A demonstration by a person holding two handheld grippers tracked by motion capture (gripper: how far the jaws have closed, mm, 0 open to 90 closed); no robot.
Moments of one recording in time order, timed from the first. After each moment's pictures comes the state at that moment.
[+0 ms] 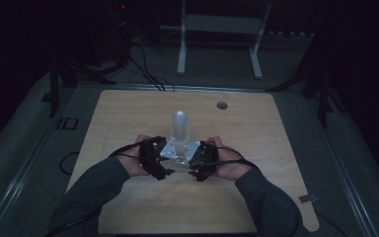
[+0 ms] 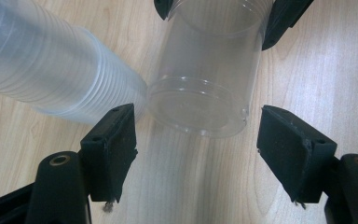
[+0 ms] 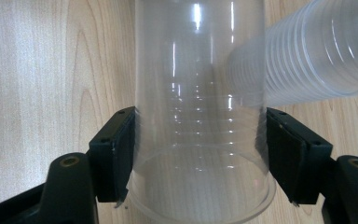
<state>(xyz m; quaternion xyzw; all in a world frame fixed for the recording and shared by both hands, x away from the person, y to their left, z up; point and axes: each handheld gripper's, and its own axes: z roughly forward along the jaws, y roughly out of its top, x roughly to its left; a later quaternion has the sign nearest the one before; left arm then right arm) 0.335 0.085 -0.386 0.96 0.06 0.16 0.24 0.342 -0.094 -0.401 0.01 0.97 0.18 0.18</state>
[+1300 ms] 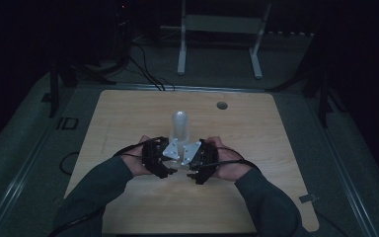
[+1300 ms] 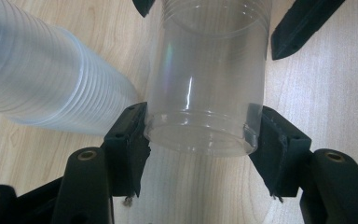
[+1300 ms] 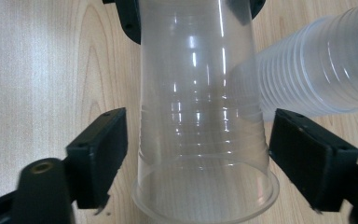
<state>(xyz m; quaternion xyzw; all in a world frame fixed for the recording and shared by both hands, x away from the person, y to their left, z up) 0.338 0.080 -0.396 0.95 0.08 0.13 0.26 0.338 -0.094 -0.398 0.00 0.96 0.21 0.18</state>
